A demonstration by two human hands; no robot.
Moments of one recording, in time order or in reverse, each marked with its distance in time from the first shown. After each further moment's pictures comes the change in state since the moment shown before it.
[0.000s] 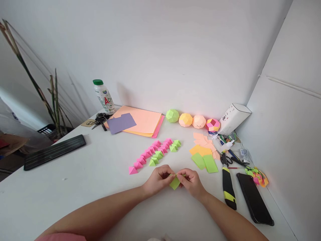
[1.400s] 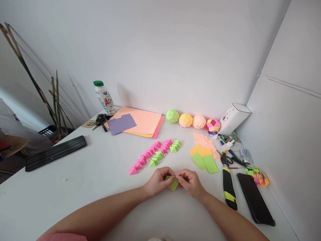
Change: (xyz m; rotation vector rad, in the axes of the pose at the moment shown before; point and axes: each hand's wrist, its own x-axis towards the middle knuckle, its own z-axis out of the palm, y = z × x) left_hand -0.001 0.002 0.001 0.038 -0.016 -0.092; right_hand -0.001 -0.006 0.004 -0.048 -0.018 -0.011
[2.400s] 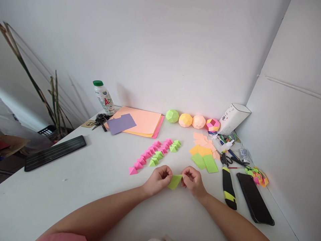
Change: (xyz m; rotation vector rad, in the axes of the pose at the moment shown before) left_hand 0.000 0.004 0.001 -0.106 0.031 -0.025; right_hand -0.002 0.002 -0.002 0.107 0.165 0.006
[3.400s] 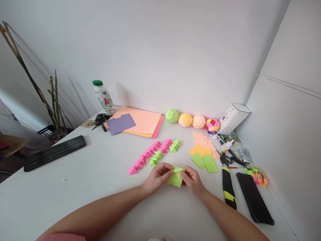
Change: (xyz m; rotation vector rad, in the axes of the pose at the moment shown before) left_hand 0.002 -0.005 -0.001 -0.249 0.011 0.067; right_hand 0.005 0.002 -0.003 0.078 -0.138 0.105
